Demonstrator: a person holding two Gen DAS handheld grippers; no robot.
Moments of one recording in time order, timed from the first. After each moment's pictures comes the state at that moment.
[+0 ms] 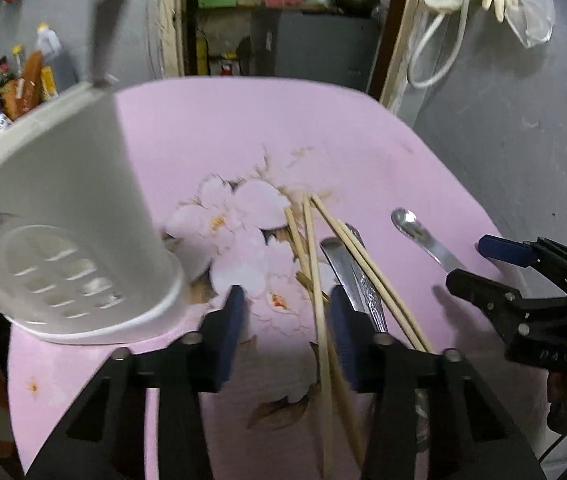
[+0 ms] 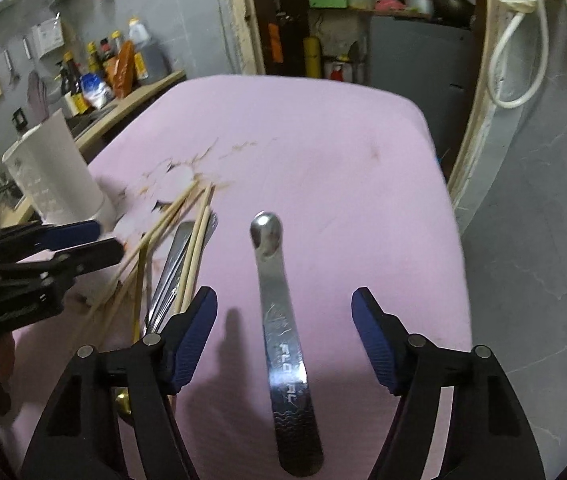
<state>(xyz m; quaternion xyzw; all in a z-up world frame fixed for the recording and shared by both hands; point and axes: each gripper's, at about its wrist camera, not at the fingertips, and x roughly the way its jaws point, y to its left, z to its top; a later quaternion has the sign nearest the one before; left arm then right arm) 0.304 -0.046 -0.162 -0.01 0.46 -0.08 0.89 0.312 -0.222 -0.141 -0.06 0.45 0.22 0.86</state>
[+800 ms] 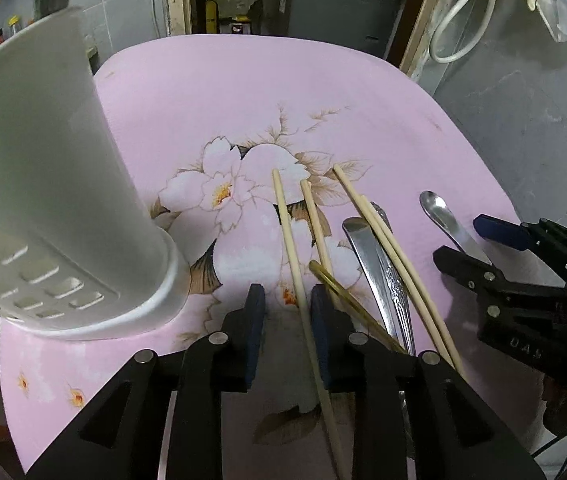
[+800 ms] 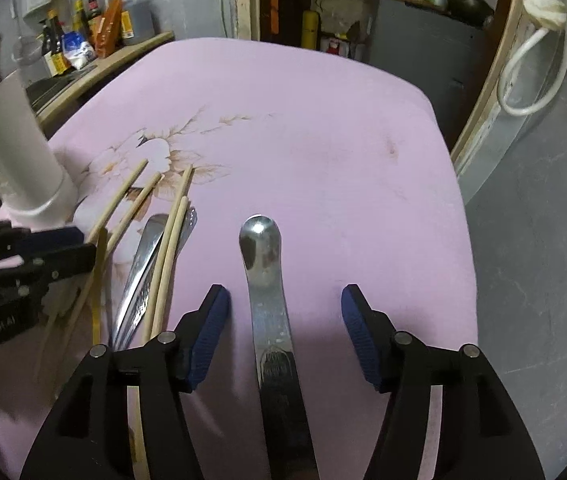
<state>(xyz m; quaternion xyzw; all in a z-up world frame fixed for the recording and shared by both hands) 0.326 -0.032 -0.170 -0.02 0.51 -0.06 0.86 0.350 -0.194 -0.157 -0.12 0.49 0.19 0.84</state>
